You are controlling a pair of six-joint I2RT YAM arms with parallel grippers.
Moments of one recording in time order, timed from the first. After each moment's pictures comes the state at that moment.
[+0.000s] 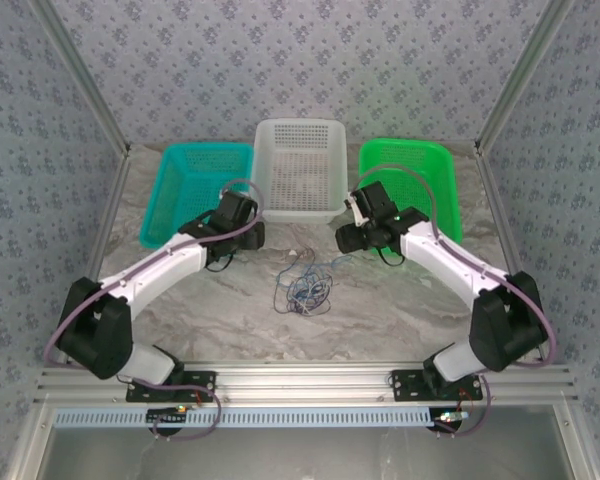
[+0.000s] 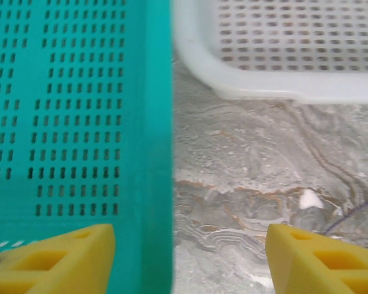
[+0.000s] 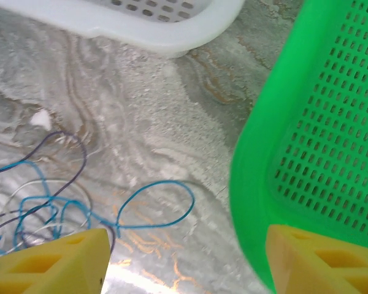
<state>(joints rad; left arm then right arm) -0.59 1.42 1.00 -0.47 -0.25 -0.42 0.51 1.46 1.10 -0.65 0.05 0.17</state>
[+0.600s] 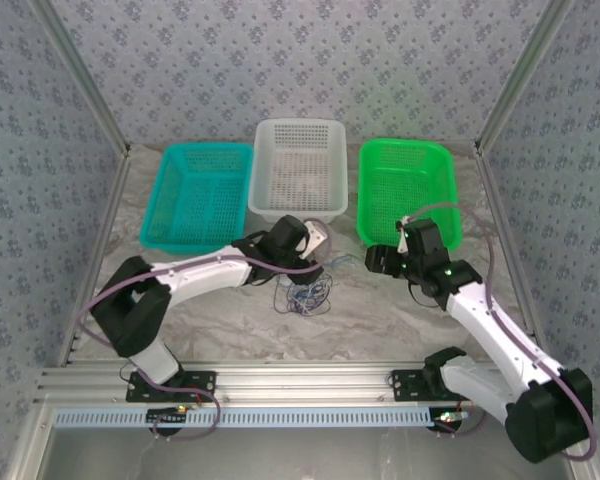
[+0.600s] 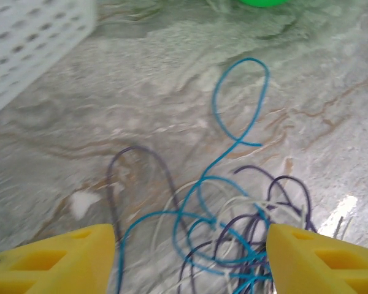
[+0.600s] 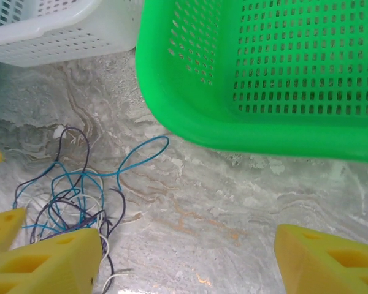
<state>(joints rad) -0.87 1.65 1.04 -0.25 0.02 0.00 0.36 0.95 0.69 -0.55 -0.07 0.45</state>
